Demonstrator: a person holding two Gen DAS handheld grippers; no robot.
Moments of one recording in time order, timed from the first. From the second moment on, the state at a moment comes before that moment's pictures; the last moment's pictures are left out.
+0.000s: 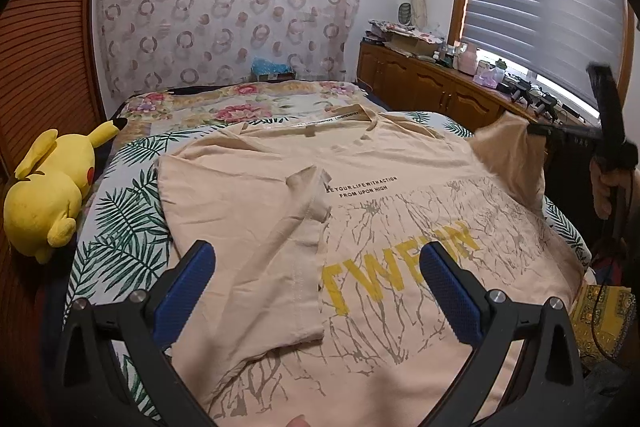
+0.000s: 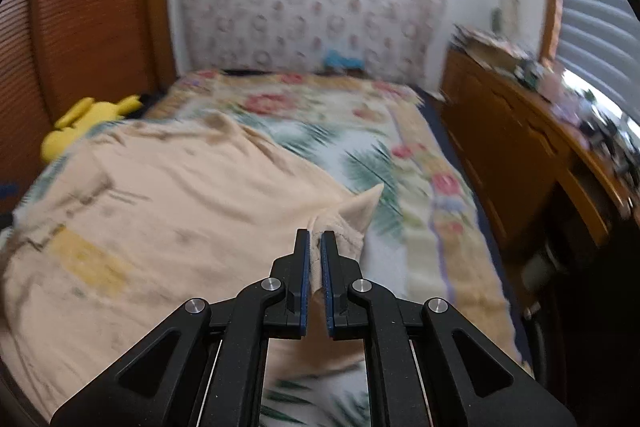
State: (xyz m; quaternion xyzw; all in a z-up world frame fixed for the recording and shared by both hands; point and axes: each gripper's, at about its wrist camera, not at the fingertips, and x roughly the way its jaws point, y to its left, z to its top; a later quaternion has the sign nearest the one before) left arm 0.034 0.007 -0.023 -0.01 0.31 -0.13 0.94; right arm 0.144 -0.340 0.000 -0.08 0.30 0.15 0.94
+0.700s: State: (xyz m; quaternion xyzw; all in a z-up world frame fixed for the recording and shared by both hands) left arm 0.029 0.019 -0.024 -0.02 0.31 -0.12 0.94; right arm 0.171 -0.257 -0.031 -0.09 0.35 0.23 0.90
